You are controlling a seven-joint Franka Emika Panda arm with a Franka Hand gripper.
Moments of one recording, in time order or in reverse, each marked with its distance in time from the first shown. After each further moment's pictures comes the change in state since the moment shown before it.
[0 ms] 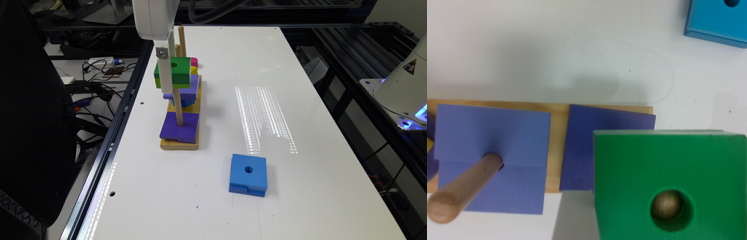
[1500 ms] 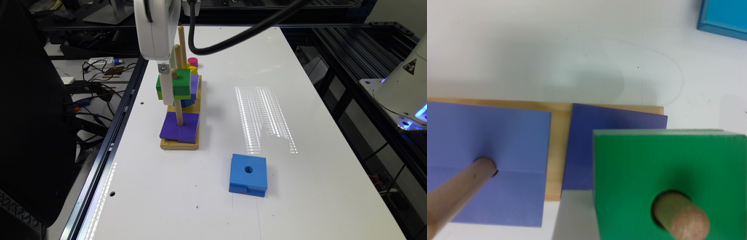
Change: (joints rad) arm 0.000 0.042 -0.001 -0.001 -0.014 0.034 0.000
